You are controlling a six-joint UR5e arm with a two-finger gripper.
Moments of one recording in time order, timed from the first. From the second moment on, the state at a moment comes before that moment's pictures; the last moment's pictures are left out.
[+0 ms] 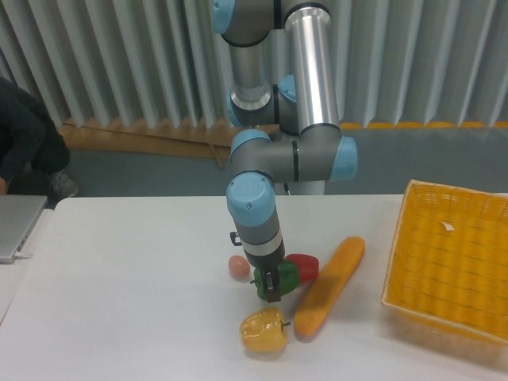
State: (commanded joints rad) arm 2.21 -2.02 -1.47 -1.36 1.68 1.52
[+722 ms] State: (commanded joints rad) arm 2.19 -2.01 -1.50 -1.29 1.73 1.50
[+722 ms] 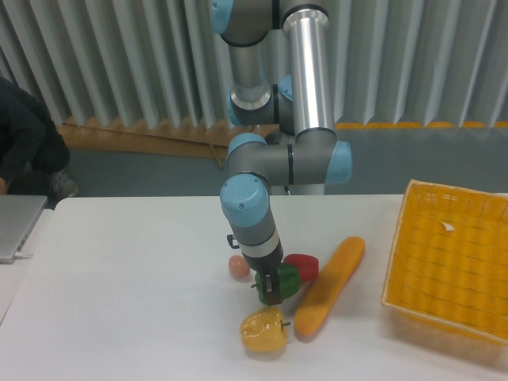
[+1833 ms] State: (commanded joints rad) arm 2.22 -1.96 -1.47 -1.29 1.75 1.41
